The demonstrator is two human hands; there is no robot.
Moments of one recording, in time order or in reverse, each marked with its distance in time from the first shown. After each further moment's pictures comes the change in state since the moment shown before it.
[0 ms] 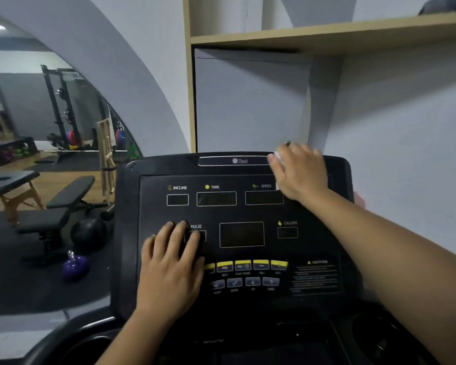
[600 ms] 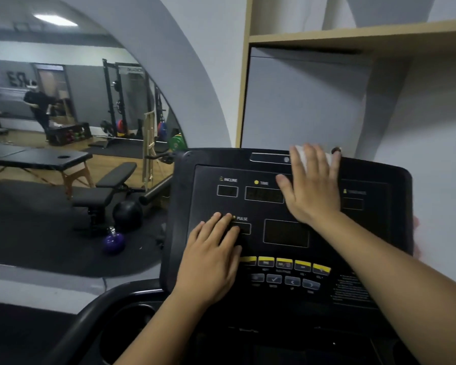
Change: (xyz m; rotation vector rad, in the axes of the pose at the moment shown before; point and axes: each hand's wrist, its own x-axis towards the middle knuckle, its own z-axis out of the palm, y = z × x) left_hand -0.004 -0.008 -0.019 -0.165 -0.014 -0.026; right_hand -0.020 -0.075 0.013 0.033 -0.048 -0.050
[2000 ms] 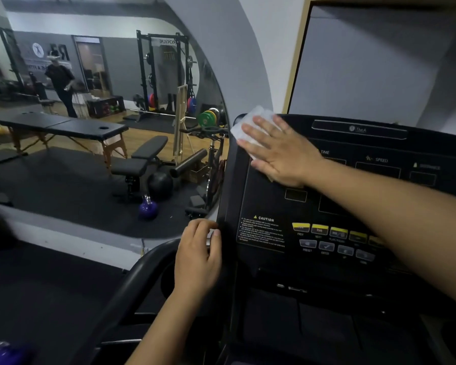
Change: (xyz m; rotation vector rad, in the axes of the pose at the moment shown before) left_hand -0.096 -0.058 -0.031 -0.508 0.156 -0.570; right_hand 0.040 -0.132 0.001 -0.131 -0.037 -0.764
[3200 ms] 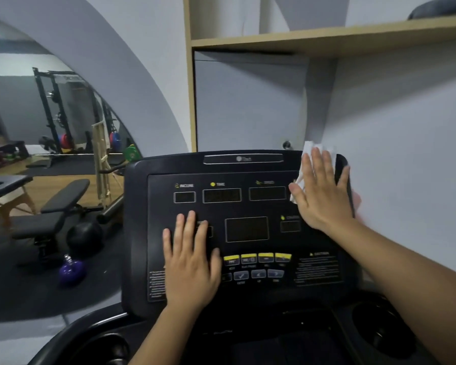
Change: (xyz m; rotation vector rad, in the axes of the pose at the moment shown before) left_hand 0.040 0.065 0.131 0.407 -0.026 0.496; right_hand -0.227 0.094 0.021 0.066 -0.182 0.984
